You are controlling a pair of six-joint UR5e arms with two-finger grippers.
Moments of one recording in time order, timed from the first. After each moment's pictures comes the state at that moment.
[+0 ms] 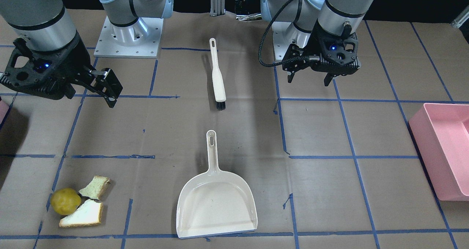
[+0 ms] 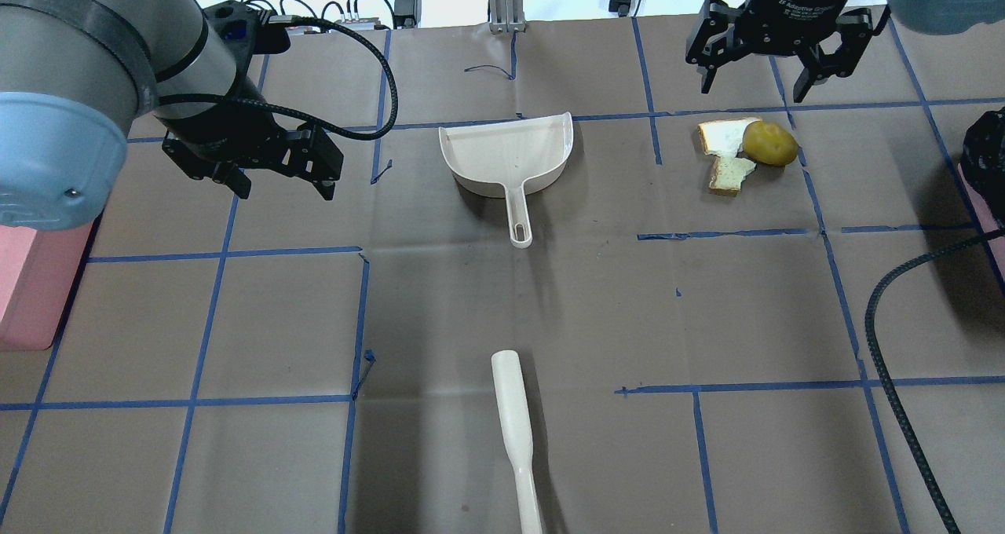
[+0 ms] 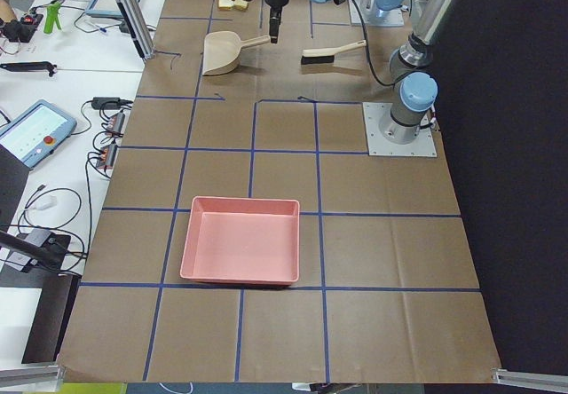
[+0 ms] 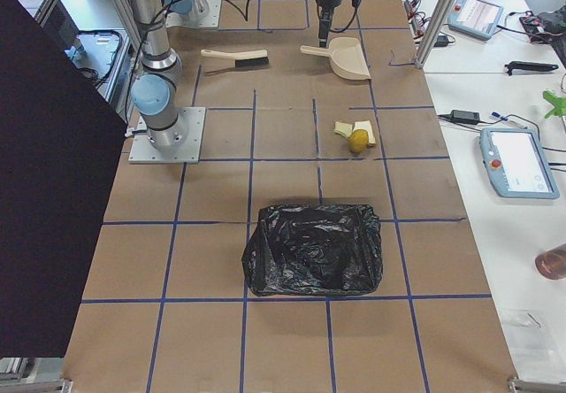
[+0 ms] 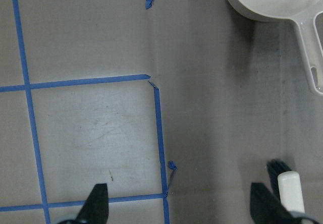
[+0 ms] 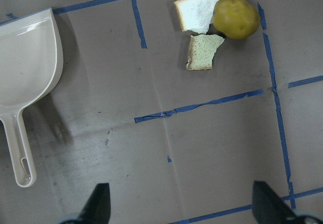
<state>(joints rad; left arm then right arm) -1.58 -1.52 -1.69 -1.48 1.55 0.06 1.56 -1.45 1.43 -1.59 -1.60 0.20</state>
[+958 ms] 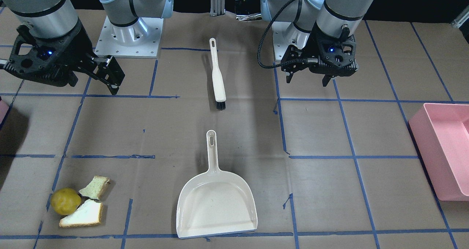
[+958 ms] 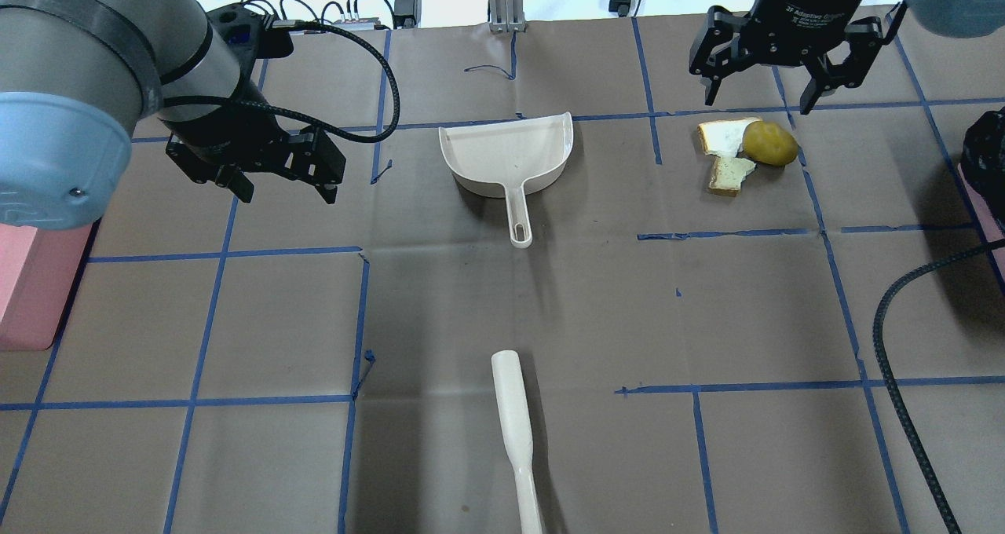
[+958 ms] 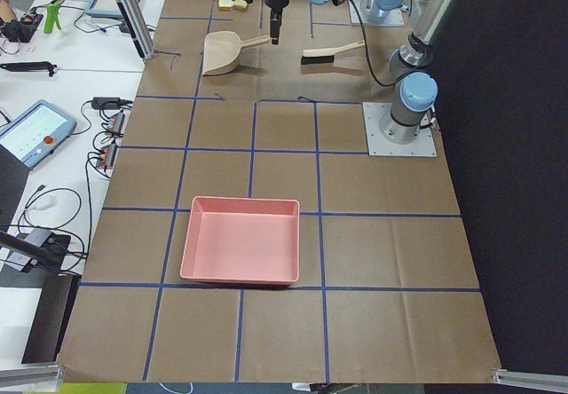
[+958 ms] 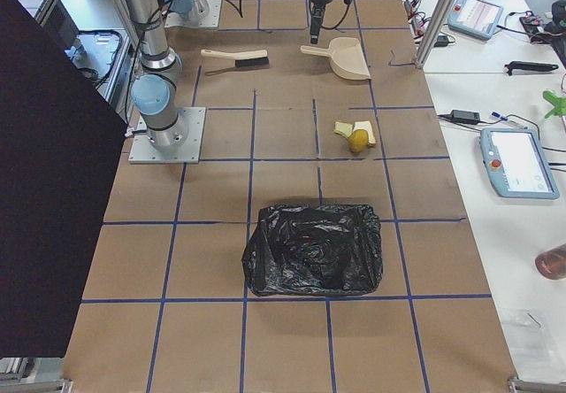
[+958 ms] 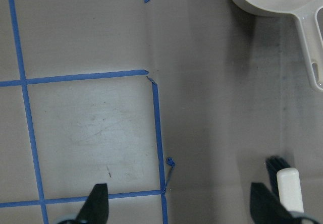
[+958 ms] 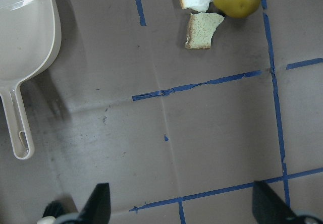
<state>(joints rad) -1.59 -1.53 -1.69 -1.49 1.54 0.05 1.56 -1.49 1.43 -1.51 -1.60 0.17</state>
